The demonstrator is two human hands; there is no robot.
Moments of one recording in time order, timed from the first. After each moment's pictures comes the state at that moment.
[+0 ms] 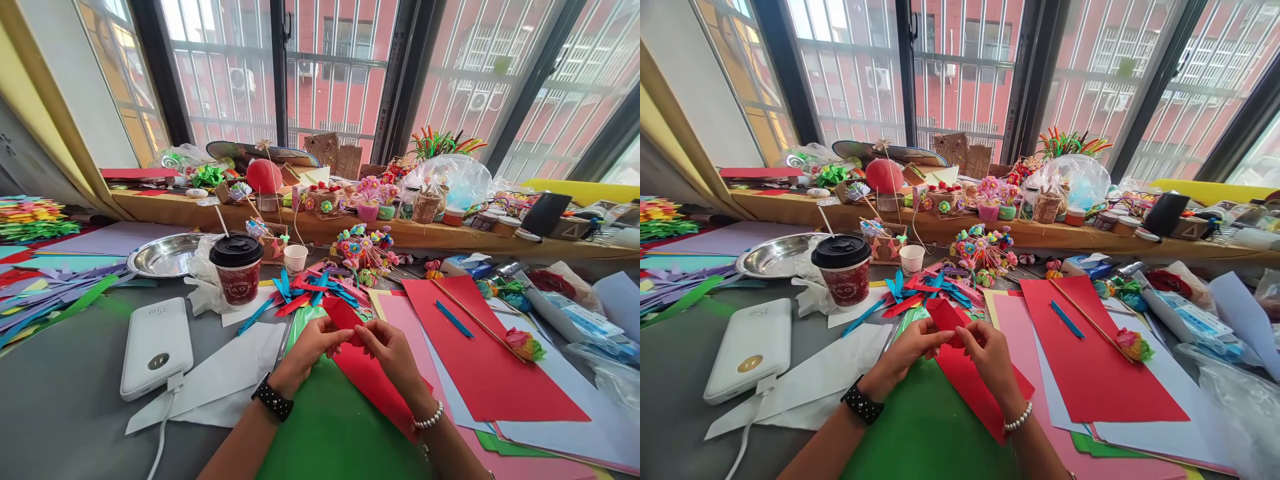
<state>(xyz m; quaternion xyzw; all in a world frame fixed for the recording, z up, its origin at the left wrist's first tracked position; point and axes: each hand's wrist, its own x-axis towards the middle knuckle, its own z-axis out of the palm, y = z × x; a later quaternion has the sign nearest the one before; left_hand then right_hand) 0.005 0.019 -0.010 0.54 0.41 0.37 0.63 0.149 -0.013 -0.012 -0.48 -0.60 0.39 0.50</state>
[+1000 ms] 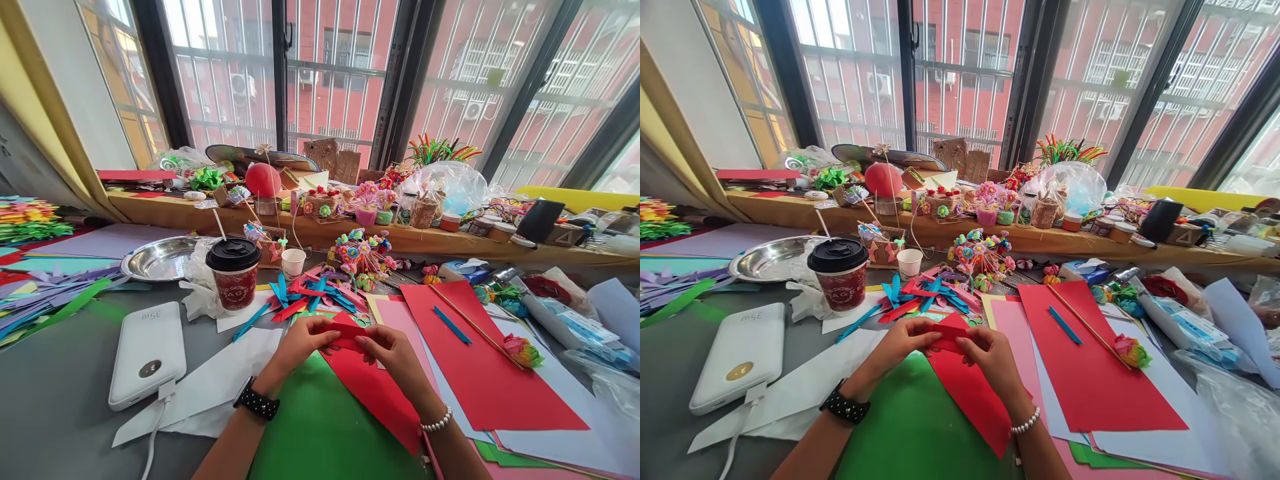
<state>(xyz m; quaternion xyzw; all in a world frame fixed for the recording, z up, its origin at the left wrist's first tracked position) -0.011 0.030 -0.008 0.58 0.40 0.37 0.61 0.162 -0.008 -0.014 -0.48 -0.58 0.45 0.47</state>
